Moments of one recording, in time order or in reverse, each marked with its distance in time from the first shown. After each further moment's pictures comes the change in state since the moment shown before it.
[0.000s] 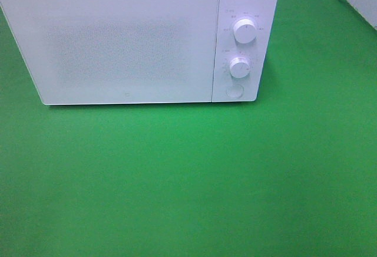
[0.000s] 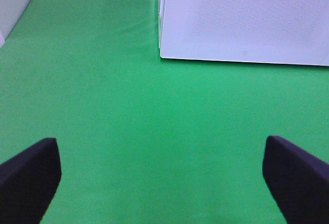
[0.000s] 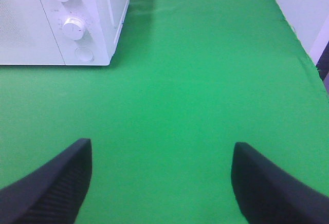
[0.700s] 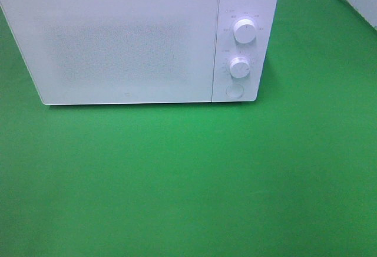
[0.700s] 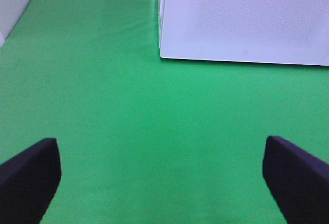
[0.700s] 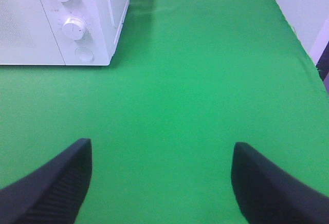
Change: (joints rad) left arm 0.000 0.000 0.000 0.000 0.000 0.000; right arm 0.000 0.000 0.000 0.000 0.000 0.000
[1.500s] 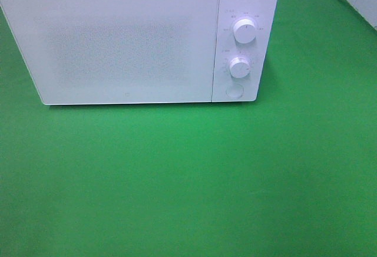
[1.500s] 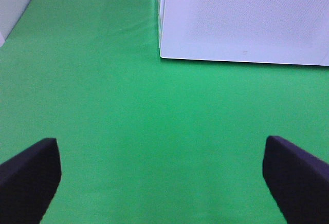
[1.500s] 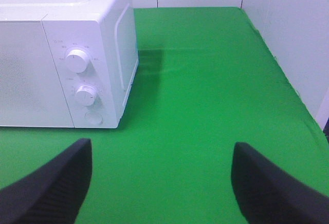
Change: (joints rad) left arm 0.000 0.000 0.000 0.000 0.000 0.000; right arm 0.000 0.135 0.004 0.004 -0.311 0.000
